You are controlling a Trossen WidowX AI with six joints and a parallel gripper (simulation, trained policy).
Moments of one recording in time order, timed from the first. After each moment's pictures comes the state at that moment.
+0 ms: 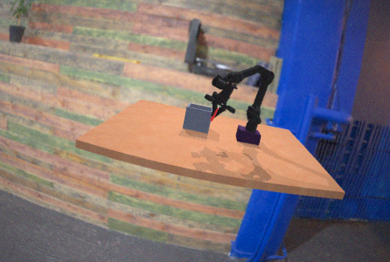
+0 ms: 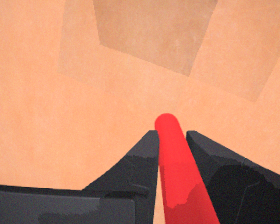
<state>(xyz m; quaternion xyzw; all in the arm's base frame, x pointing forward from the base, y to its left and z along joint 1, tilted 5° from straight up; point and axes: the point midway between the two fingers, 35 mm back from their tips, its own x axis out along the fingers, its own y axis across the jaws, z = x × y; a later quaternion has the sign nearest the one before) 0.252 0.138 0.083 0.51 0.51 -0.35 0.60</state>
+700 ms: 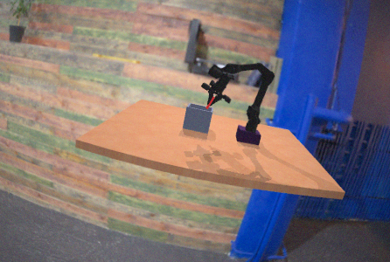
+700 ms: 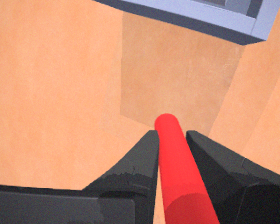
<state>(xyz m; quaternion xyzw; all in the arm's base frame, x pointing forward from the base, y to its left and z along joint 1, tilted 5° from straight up) 0.291 0.072 0.132 0.50 0.46 -0.37 0.63</state>
